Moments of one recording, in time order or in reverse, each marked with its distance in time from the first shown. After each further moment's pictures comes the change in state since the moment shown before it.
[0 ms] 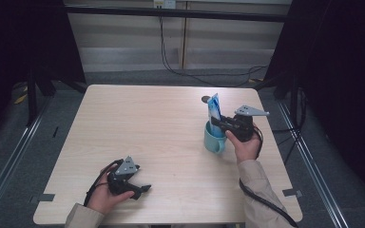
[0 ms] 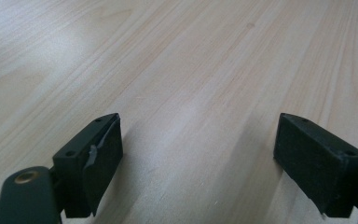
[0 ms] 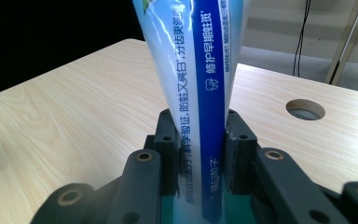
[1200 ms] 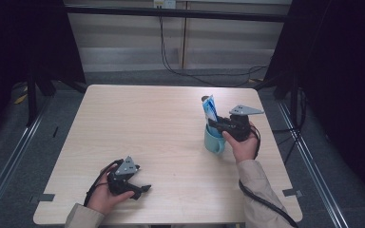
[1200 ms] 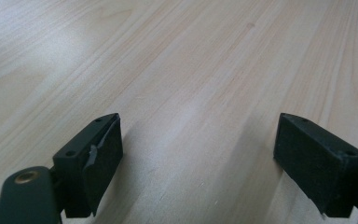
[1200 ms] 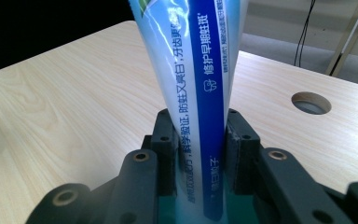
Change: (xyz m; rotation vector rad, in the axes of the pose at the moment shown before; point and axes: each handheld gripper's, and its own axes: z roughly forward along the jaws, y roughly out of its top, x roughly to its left) left arm 0.000 0.000 0.000 0.000 0.000 -0.001; right arm 0.008 0.004 0.007 0.071 -0.002 -0.040
